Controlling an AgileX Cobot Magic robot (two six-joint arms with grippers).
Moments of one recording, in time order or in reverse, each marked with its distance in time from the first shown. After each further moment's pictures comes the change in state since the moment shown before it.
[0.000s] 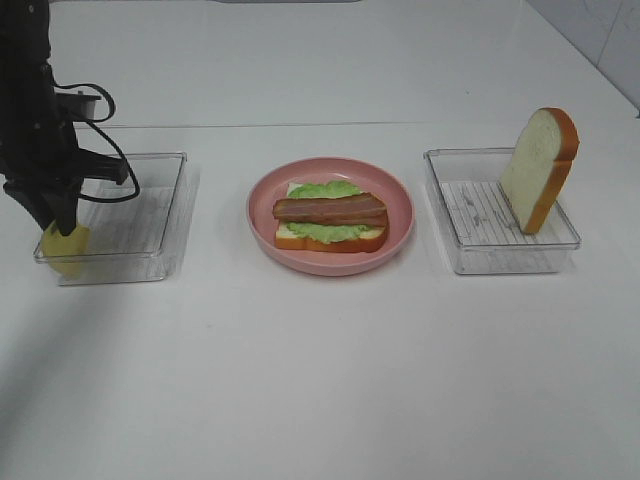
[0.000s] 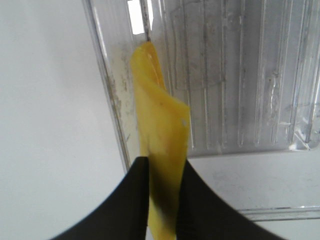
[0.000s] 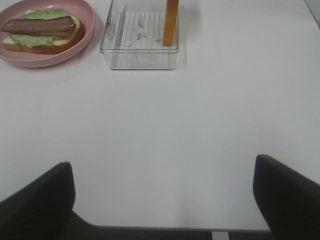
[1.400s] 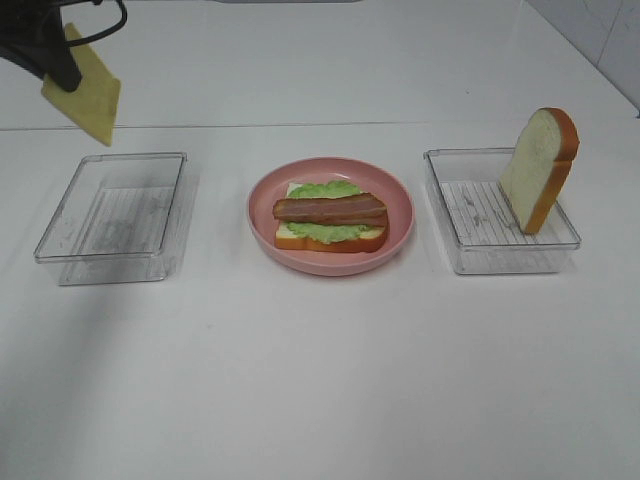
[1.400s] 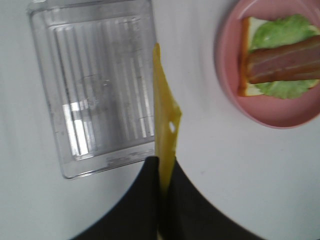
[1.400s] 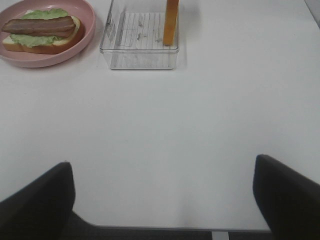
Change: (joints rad) left arm -0.013 -0.355 -0.042 -0.264 0.002 0.082; right arm 0.000 0.000 0.000 0.000 0.000 0.000
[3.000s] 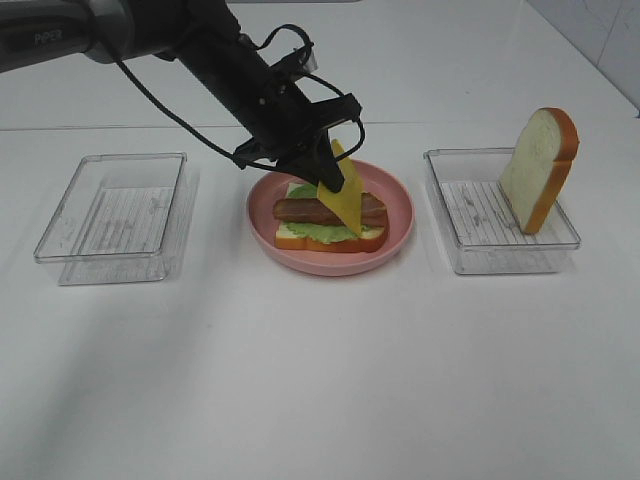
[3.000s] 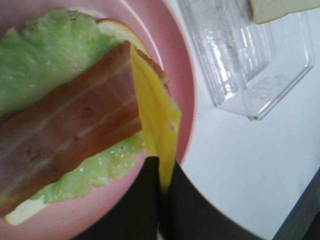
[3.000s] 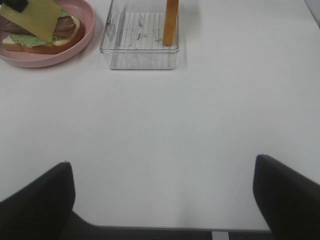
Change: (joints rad) left arm -0.285 0.592 -0.375 -0.447 -0.121 0.141; right arm 0.000 0.000 0.000 0.000 0.000 0.000
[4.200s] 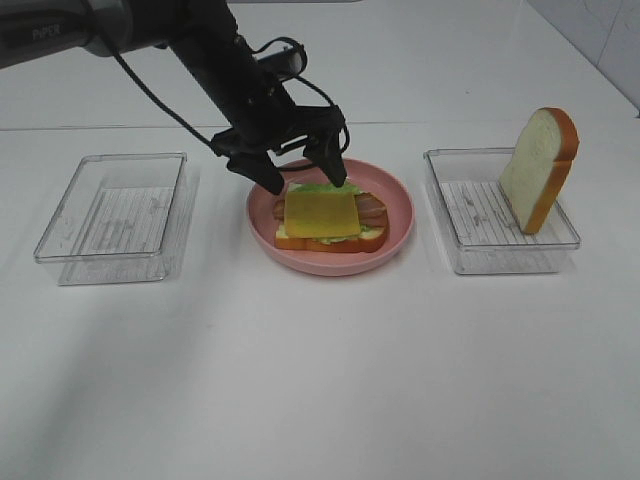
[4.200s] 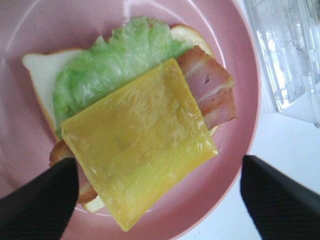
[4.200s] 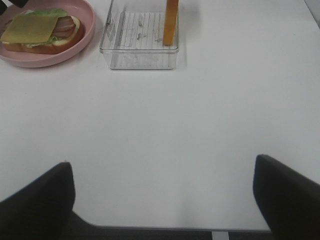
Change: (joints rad) left arm 0.000 -0.005 -0.053 0.196 0.009 -0.055; right arm 0.000 0.000 0.000 0.000 0.000 0.000
